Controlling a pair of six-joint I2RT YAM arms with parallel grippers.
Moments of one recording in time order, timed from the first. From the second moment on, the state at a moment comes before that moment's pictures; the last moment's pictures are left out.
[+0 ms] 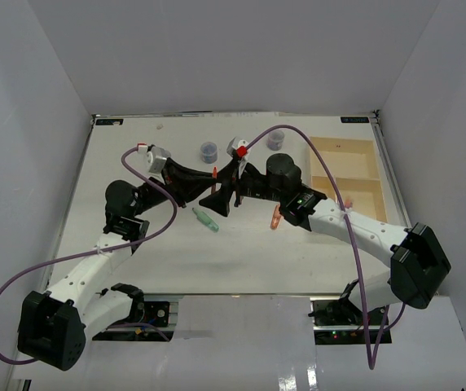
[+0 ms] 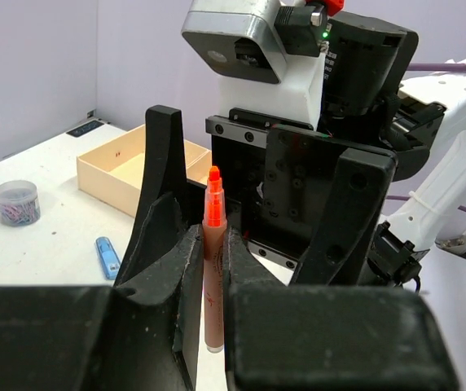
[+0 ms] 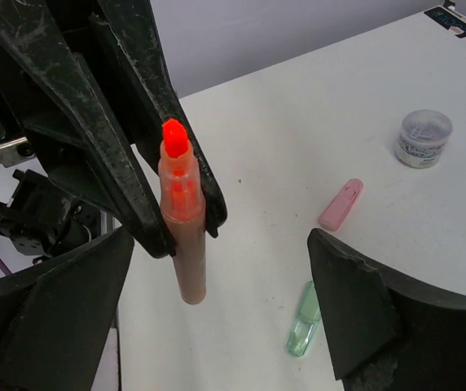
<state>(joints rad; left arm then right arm) -0.35 1.00 0.61 0.79 0.81 -0.51 0.86 1.42 1.02 0.34 -0.51 0.17</state>
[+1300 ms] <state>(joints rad) -0.35 1.03 0.45 1.27 0.71 -0.82 0.86 1.40 1.02 0.35 -0.59 0.18</state>
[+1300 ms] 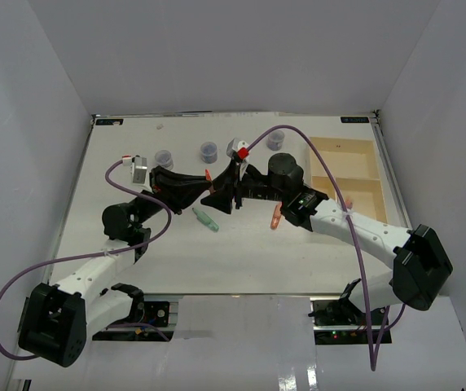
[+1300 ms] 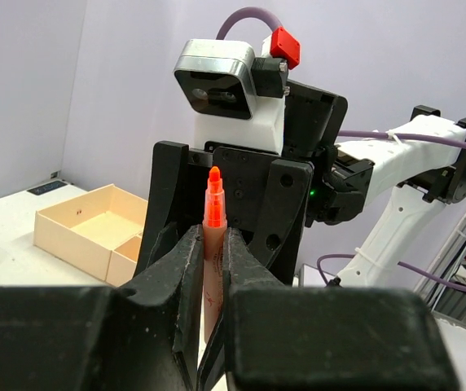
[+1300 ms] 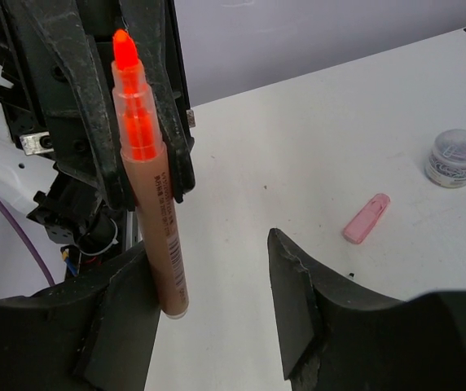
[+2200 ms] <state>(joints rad) -0.36 1.07 0.45 1.32 0.69 -0.88 0.86 1.40 1.05 0.36 -0.60 0.20</state>
